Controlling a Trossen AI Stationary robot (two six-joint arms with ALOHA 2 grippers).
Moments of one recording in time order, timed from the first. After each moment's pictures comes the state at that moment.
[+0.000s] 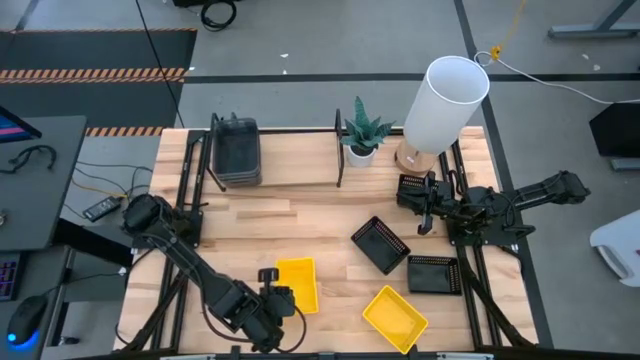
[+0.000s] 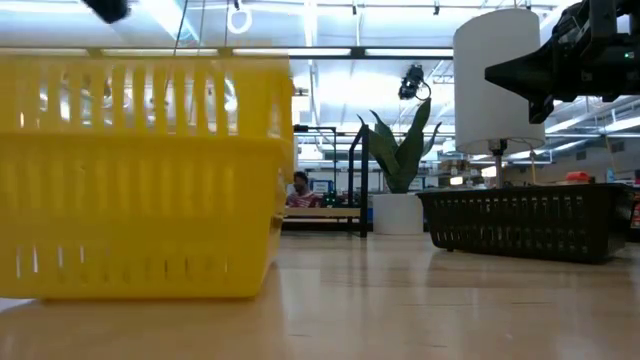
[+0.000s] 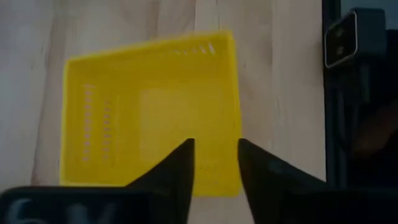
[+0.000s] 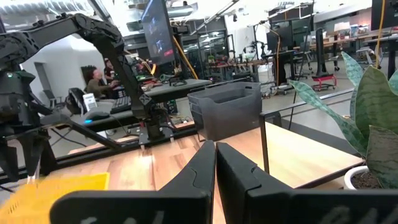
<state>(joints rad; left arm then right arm) -0.74 1.85 1.53 -0.88 -0.40 -0.71 0.18 0.30 0.01 0.43 0.45 0.11</state>
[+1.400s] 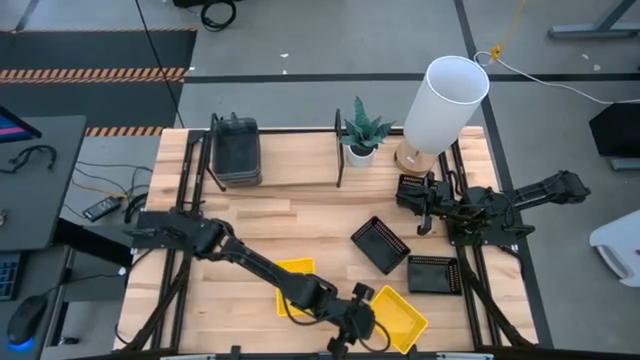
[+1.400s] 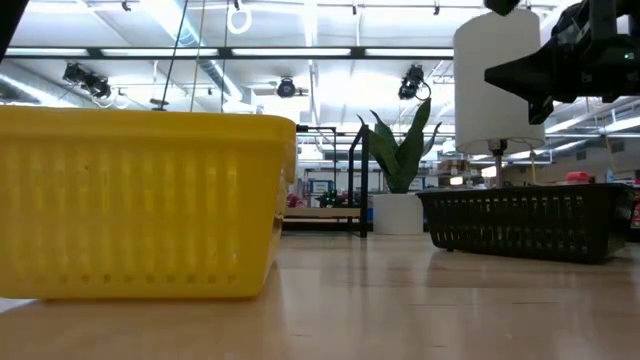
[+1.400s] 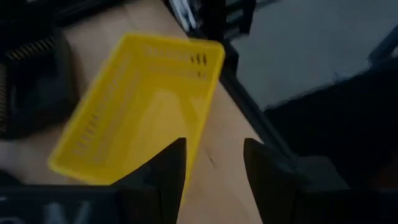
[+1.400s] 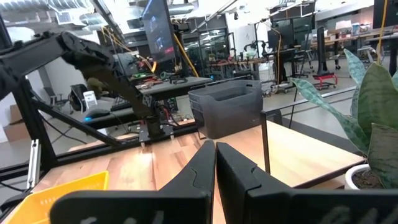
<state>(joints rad) -0.49 2.37 2.07 -0.40 -0.09 0.06 0.18 0.31 0.01 0.43 0.45 0.11</state>
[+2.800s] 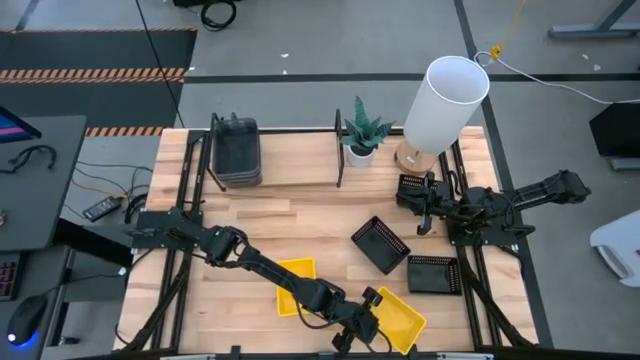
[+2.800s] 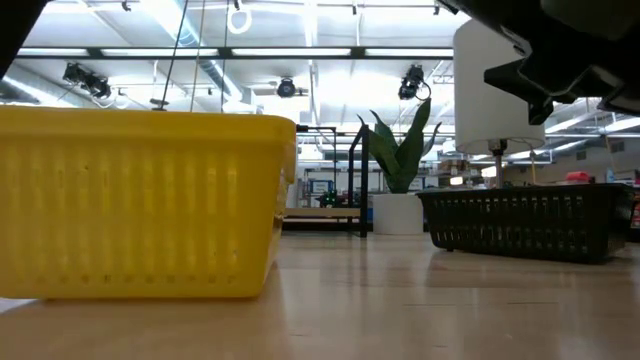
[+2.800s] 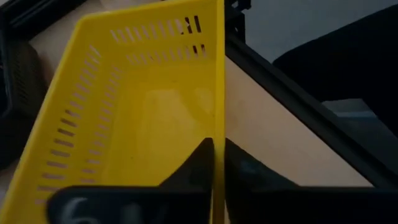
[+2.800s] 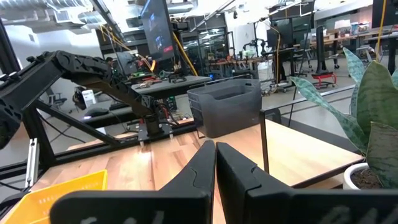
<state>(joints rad) -0.48 2.52 2.09 -0.27 -0.07 0.27 0.18 0.31 0.01 0.43 0.45 0.11</state>
